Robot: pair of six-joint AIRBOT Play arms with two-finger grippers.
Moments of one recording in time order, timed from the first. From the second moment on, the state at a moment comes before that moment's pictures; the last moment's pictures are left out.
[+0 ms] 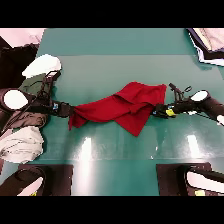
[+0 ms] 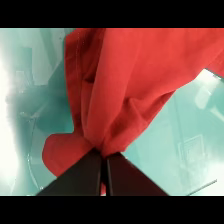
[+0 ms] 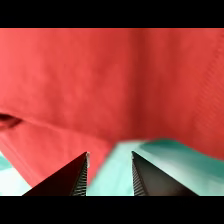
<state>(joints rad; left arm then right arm) -0.26 -0.93 0.90 1.21 -1.12 -1.54 -0.05 -1.33 0.77 -0.83 1.02 1.28</state>
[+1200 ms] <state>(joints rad) -0.26 -0.91 2.07 1.41 -1.22 -1.52 -0.28 -0.72 1.52 -0.81 0.89 1.28</state>
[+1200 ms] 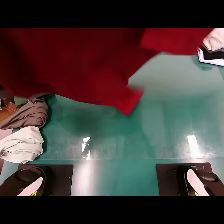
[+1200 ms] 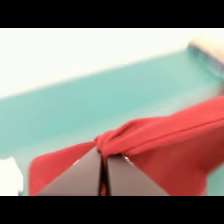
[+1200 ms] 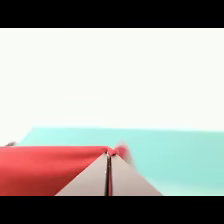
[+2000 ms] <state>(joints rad) -0.26 -1.10 1.84 1.31 -1.31 -1.51 -0.42 -1.14 1.93 -0.94 1.38 1.46</state>
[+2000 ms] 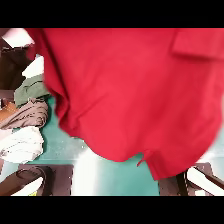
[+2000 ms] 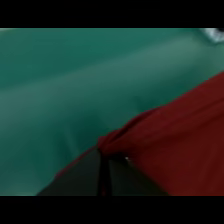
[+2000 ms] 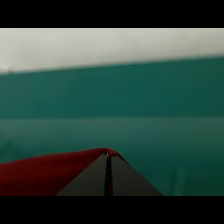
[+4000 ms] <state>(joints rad) 0.14 -1.25 0.67 0.95 -1.23 -1.19 -0.20 -1.15 1.27 -1.22 1.32 1.43</state>
